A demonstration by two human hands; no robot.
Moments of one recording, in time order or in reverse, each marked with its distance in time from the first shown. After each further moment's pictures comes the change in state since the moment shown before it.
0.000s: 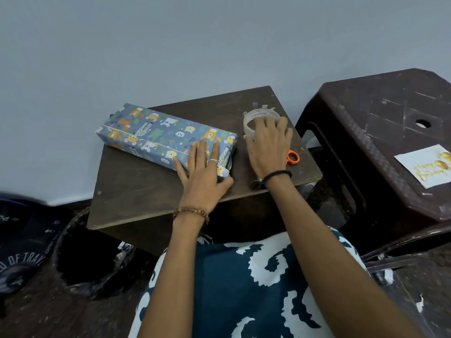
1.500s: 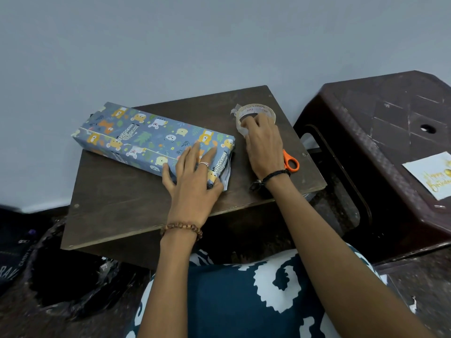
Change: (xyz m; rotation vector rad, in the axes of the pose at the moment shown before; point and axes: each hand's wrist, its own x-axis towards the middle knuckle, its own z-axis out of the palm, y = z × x) left_hand 0.006 -0.004 -0.004 -0.144 0.094 -0.017; right_hand 0.027 0.009 0.039 0.162 0.264 -0.219
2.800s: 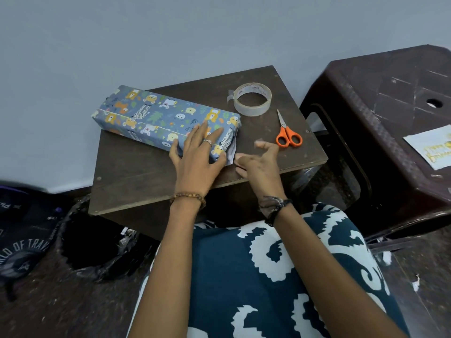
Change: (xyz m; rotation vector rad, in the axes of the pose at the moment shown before) left_hand -0.007 -0.006 -0.003 -0.018 0.059 0.039; right_hand -0.079 -0.055 -0.058 1.154 -0.307 0.949
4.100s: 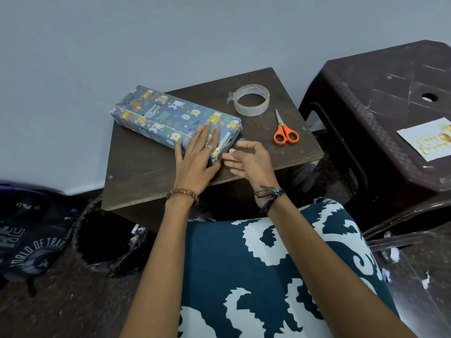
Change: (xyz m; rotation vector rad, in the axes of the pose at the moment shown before) left_hand -0.003 -0.018 -0.001 0.215 -0.085 0.170; right_hand -0.010 -0.021 0.007 0.119 -0.118 0.188
